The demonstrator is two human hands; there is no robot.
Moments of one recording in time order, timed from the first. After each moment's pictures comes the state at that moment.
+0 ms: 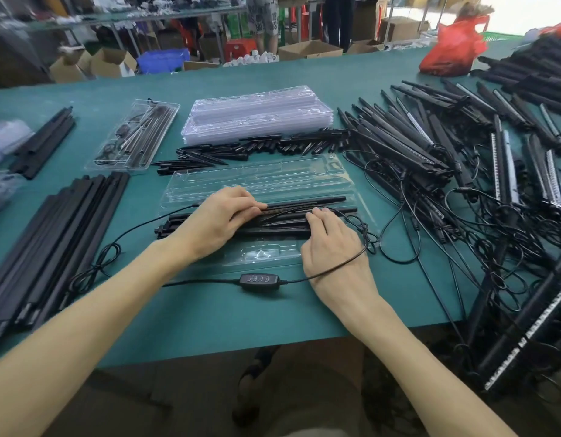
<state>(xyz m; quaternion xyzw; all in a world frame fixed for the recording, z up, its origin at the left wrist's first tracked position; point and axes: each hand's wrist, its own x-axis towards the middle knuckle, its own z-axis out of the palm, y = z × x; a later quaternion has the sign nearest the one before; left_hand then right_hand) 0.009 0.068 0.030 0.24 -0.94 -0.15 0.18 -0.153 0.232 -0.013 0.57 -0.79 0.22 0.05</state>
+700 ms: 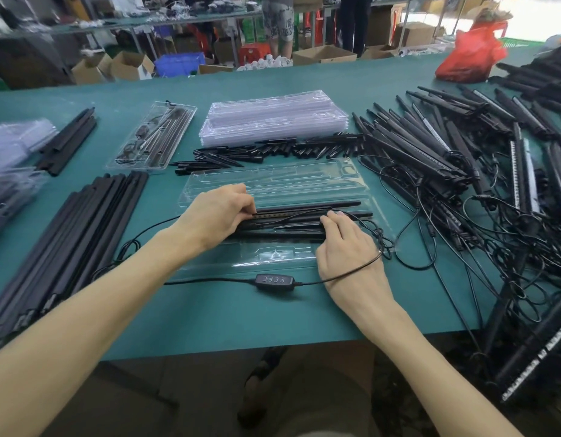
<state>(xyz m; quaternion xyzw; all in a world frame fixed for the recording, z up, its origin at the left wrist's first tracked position) 0.025 0.061 0.047 0.30 -0.94 -0.02 0.12 -0.152 0.233 -0.012 0.57 -0.79 0.23 0.06</state>
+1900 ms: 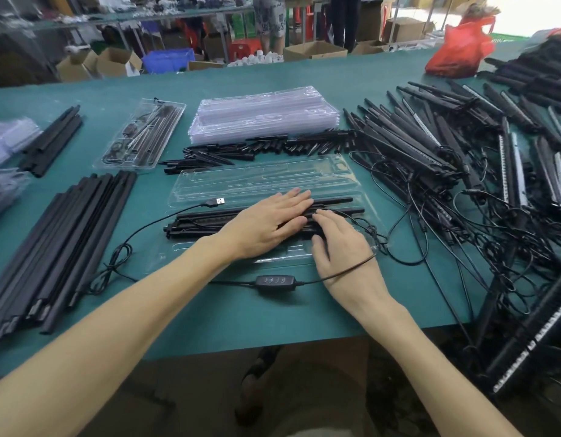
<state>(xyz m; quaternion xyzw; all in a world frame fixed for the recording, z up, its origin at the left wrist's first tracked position) -0.041 0.073 0.005 0.17 -0.97 -0.14 0.07 -0.157 0.239 -0.002 0.57 -0.75 0.33 -0.01</state>
